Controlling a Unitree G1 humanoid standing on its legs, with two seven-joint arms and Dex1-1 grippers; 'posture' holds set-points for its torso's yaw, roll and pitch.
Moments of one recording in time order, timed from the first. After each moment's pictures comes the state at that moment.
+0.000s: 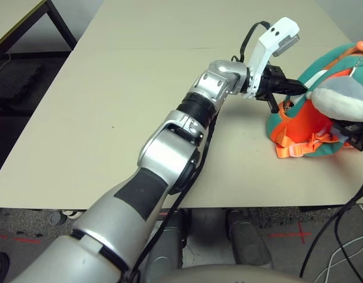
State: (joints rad) left arm -1.45 -0.13 -0.14 1.07 -0.16 0.24 -1.05; right arm -0.11 -0.79 -0.58 -0.53 0.82 0.98 0.38
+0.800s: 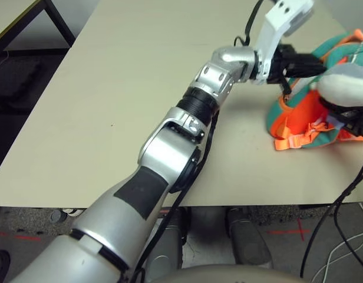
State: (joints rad) left arm -1.35 -0.09 -0.16 0.52 -0.24 0.34 -0.98; right arm -0.31 -0.88 -0.44 -0.31 0.74 0.94 0.51
